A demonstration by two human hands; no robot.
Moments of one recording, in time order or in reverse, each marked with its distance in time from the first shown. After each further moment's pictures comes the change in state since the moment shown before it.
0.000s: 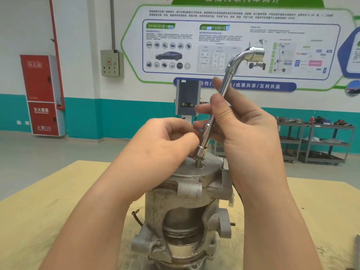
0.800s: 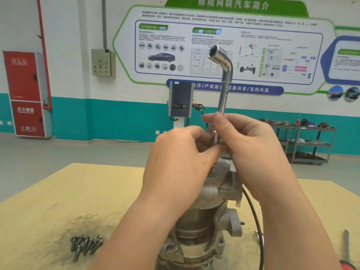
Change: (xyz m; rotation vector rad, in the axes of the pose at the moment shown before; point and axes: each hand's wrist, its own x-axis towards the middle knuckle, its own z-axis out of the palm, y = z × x) left_hand -0.007 -0.005 0.018 0.106 0.236 0.124; right_hand -0.004 0.002 -0.004 -0.363 -0.050 0.037
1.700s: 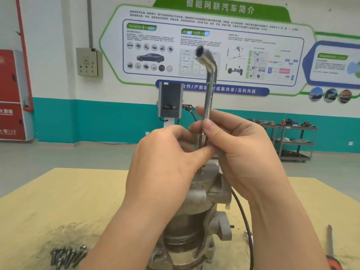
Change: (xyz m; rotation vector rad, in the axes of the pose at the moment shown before) left_hand 0.005 -0.003 0.004 -0.029 0.049 -0.077; right_hand 0.005 0.007 -0.005 0.274 -0.061 0.055
